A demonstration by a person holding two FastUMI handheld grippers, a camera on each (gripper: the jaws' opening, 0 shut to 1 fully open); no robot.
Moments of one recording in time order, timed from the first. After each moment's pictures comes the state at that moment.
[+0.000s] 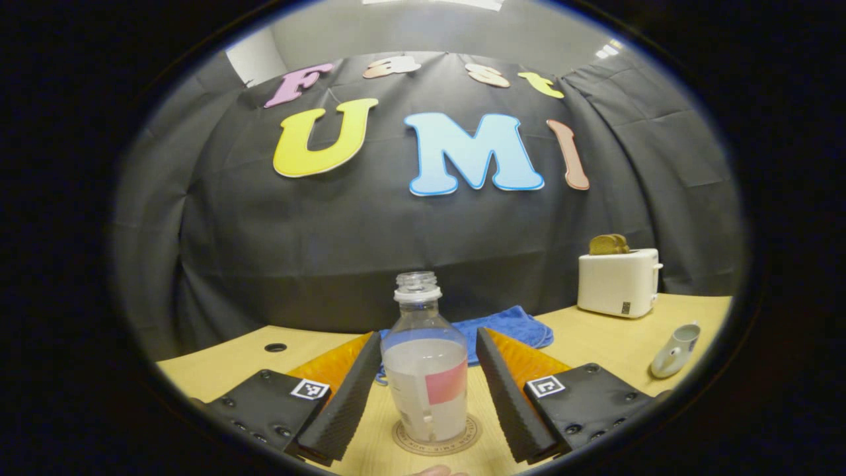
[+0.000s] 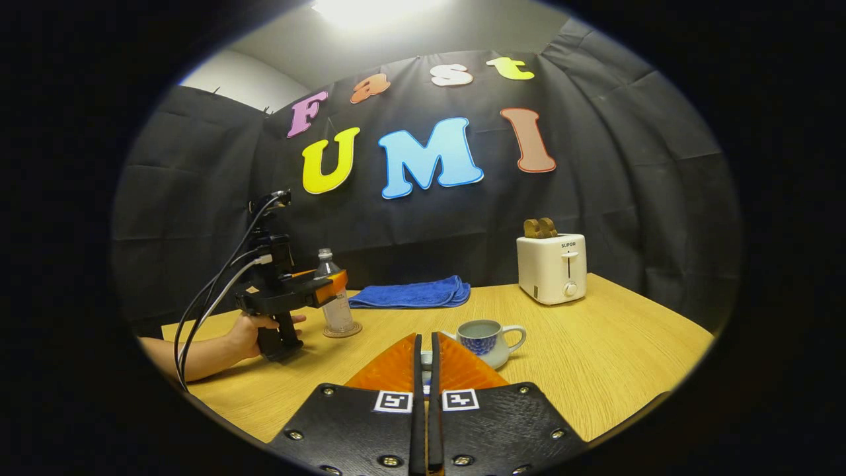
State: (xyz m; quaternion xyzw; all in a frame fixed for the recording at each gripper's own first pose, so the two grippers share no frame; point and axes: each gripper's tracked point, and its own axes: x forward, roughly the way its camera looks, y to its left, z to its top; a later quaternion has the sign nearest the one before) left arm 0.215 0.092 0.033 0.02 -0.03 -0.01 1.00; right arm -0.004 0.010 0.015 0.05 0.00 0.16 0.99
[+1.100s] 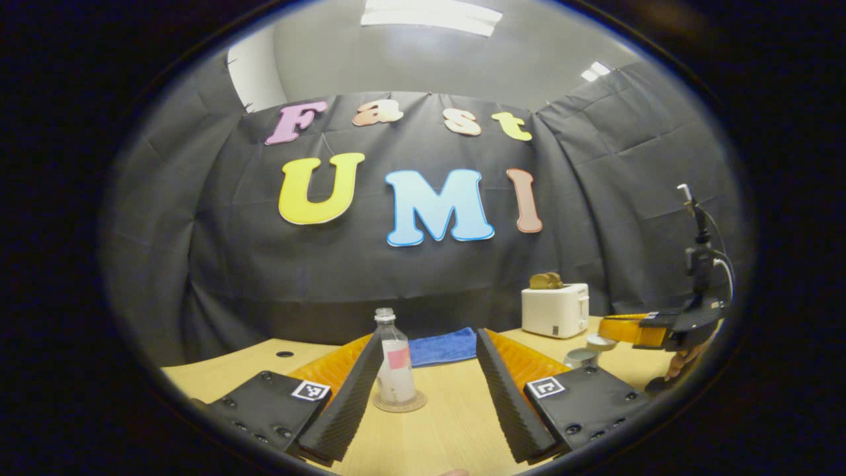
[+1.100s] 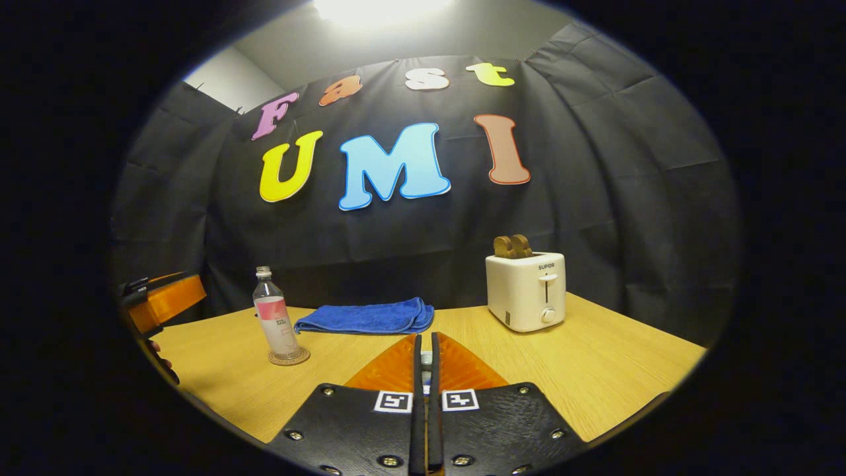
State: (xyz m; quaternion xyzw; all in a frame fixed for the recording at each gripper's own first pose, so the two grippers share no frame) left arm 0.037 0.042 0.088 0.00 -0.09 -0.06 0.99; right arm 0.096 -0.014 0.027 0.05 -0.02 0.08 1.00
